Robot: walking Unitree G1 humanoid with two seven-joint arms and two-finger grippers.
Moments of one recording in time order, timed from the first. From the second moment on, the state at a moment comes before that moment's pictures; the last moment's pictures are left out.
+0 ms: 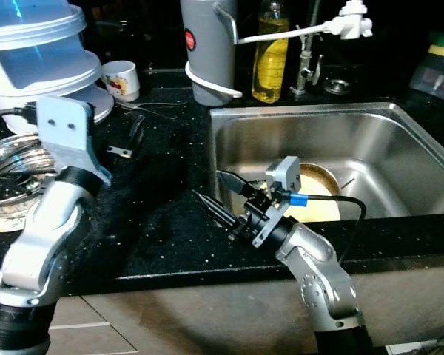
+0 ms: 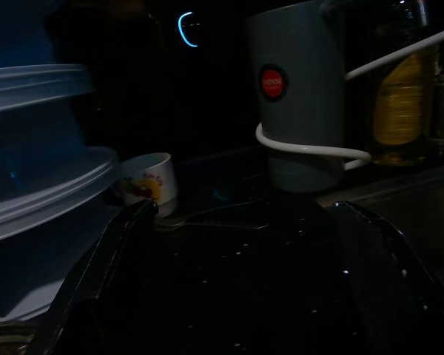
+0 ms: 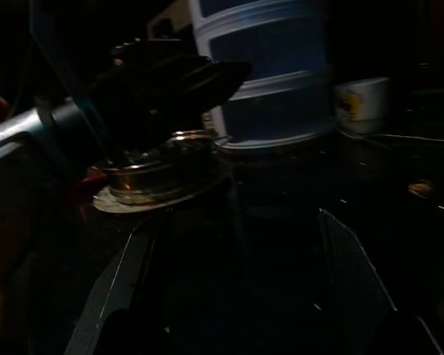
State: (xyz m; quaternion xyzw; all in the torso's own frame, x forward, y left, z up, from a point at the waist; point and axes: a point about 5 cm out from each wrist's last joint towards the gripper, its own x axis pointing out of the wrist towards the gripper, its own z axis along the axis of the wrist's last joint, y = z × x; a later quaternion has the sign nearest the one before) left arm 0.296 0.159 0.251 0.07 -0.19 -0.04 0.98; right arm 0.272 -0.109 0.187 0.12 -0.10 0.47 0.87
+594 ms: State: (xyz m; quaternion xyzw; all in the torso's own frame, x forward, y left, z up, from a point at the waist) left arm 0.296 0.134 0.246 0.03 -0.18 -0.12 0.98; right arm 0.272 -0.111 0.192 0.16 -0.13 0.46 0.86
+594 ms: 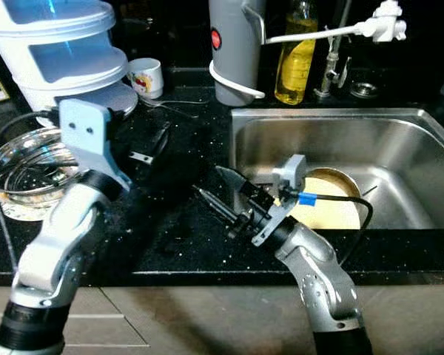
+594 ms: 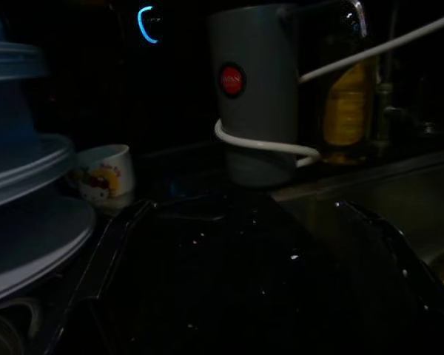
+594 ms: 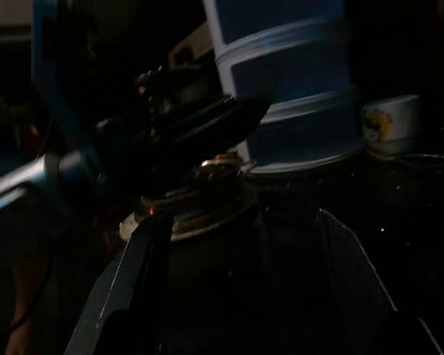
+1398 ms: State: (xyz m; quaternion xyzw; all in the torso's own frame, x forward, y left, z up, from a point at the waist) left arm 0.295 0.119 0.239 0.05 -0.17 -0.17 0.97; right arm 0.276 -0.111 0.196 0.18 -0.13 0.44 0.87
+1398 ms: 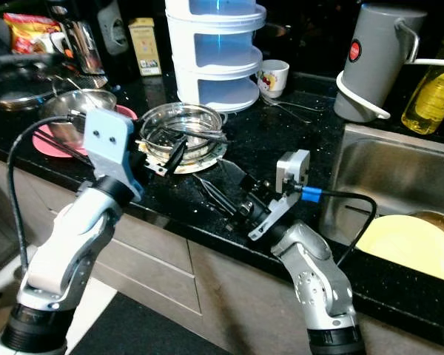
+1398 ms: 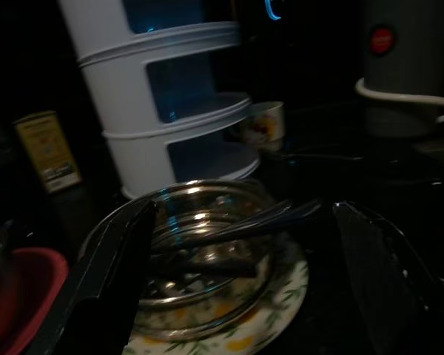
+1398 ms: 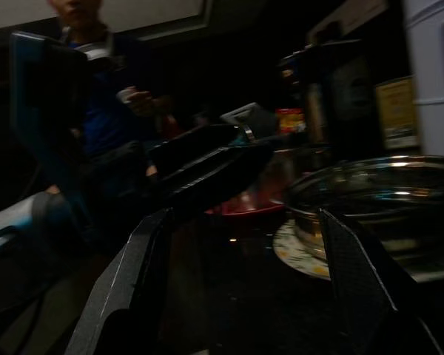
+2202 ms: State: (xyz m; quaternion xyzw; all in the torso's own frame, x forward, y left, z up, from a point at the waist) left arm 0.321 0.141 0.235 0.12 -0.17 -0.17 0.96; right arm 0.288 -0.122 0.196 0.16 -0.12 0.39 0.90
